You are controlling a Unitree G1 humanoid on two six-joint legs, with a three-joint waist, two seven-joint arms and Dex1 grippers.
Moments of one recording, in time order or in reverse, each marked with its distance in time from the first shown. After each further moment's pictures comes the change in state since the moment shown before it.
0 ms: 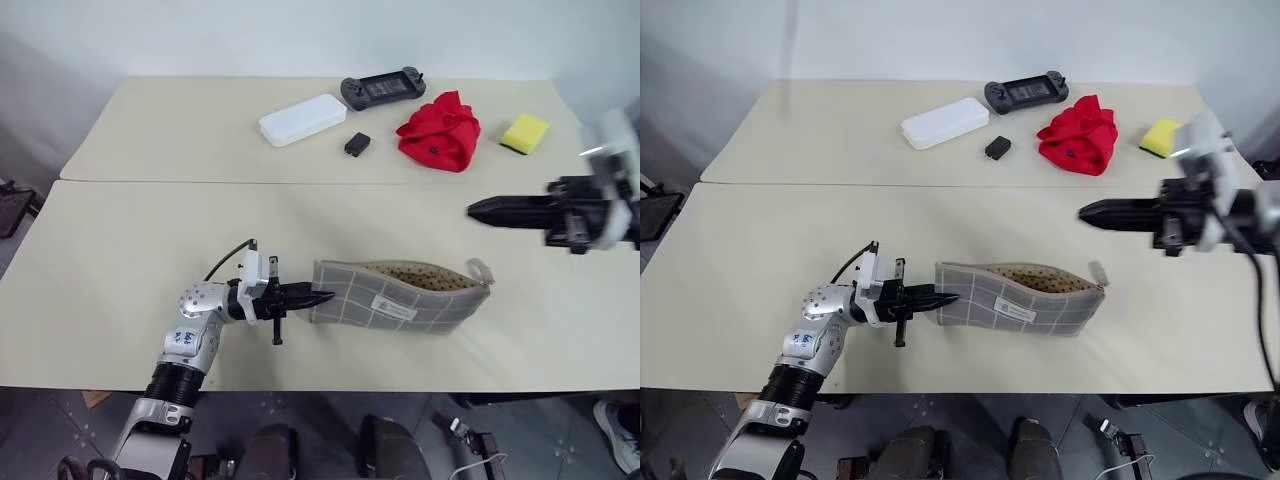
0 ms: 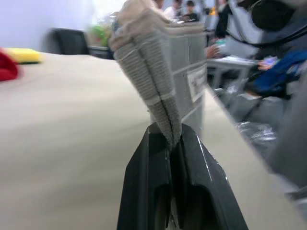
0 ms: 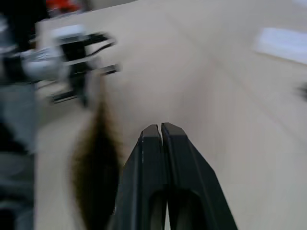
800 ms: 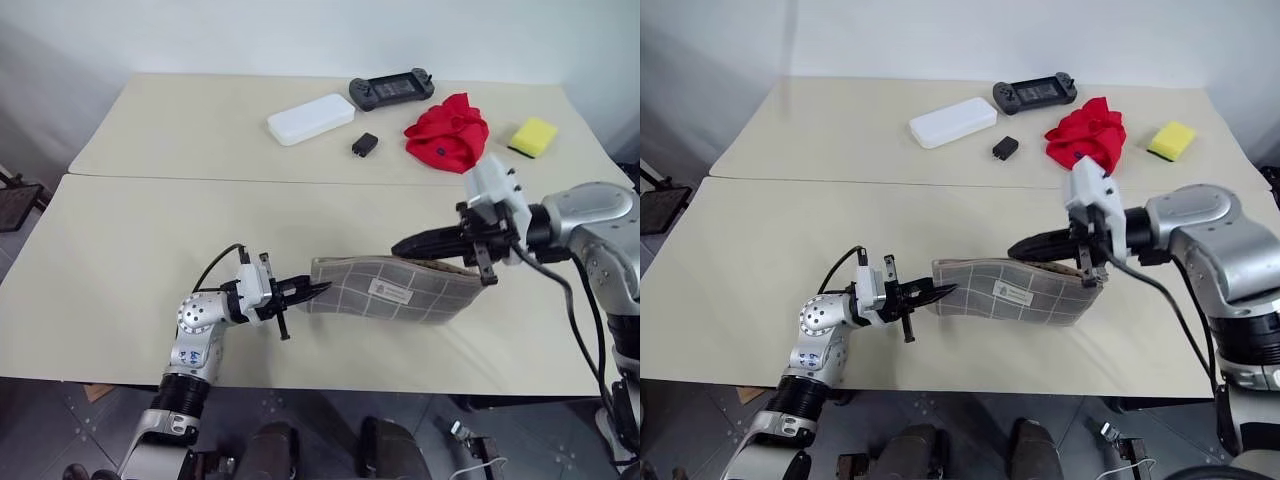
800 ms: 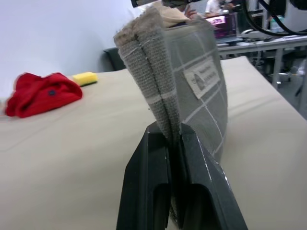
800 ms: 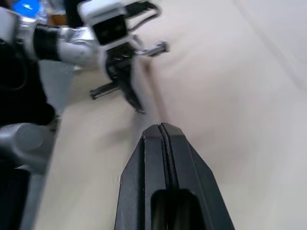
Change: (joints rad) left arm 0.045 -0.019 0.026 -0.013 0.084 -0.251 0.145; right arm -0.070 0.093 0.144 0.036 -0.128 -0.124 -0.006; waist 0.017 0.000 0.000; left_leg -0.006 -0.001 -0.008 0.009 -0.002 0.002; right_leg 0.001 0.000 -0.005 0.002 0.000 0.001
